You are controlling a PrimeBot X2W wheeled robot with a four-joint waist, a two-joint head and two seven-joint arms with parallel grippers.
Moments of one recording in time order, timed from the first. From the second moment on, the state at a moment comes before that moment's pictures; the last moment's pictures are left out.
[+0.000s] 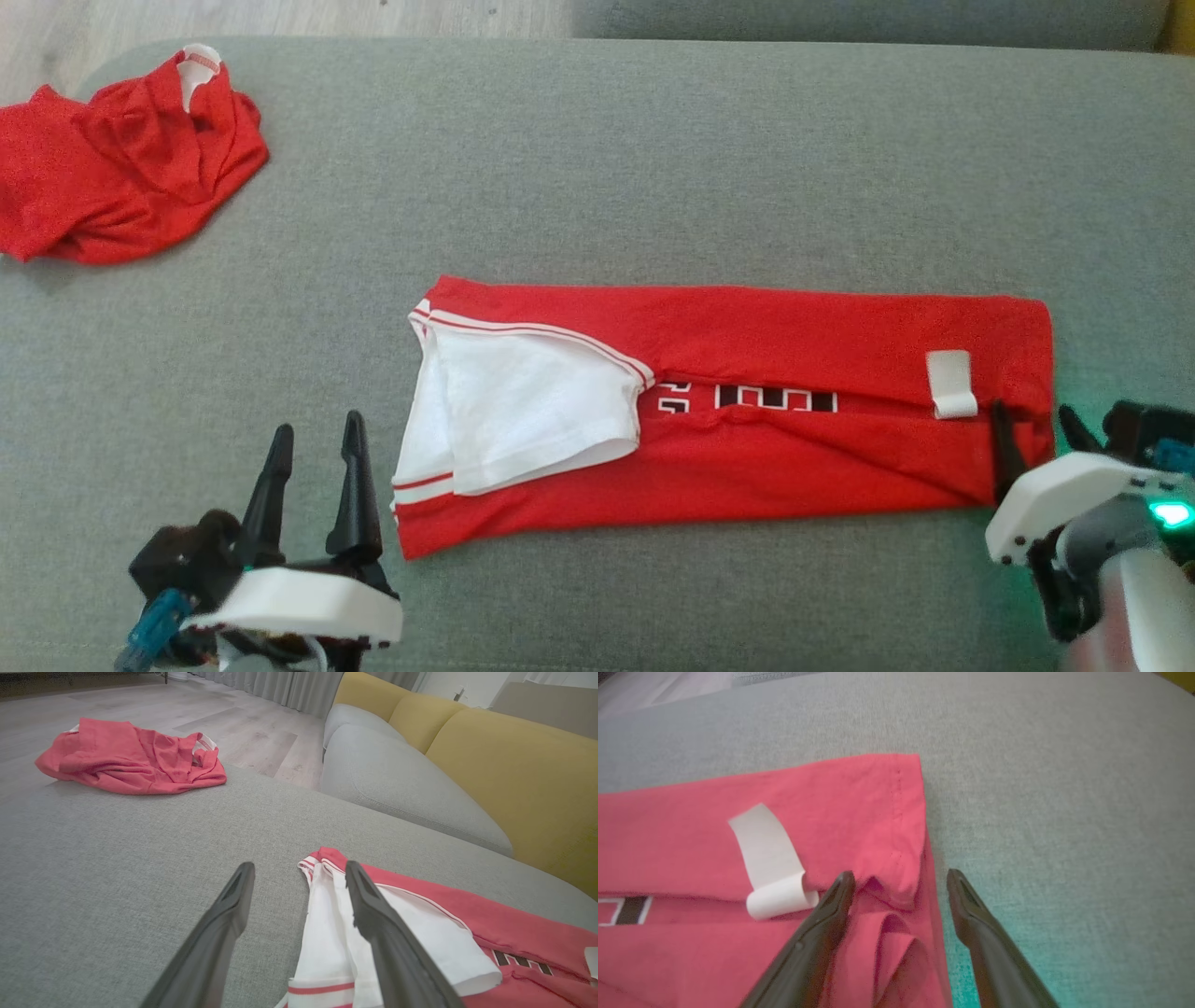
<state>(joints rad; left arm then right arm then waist) -0.01 0.37 -0.48 -0.06 -0.76 0.29 -0.16 -0.18 -0.08 -0.22 0.45 0.08 0.12 0.16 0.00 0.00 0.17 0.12</state>
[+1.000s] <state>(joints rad) 0.03 0.40 -0.46 -0.09 -0.76 0.31 -0.16 -0.26 -0.14 -0.31 0.51 0.05 0.12 0.06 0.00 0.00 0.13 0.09</state>
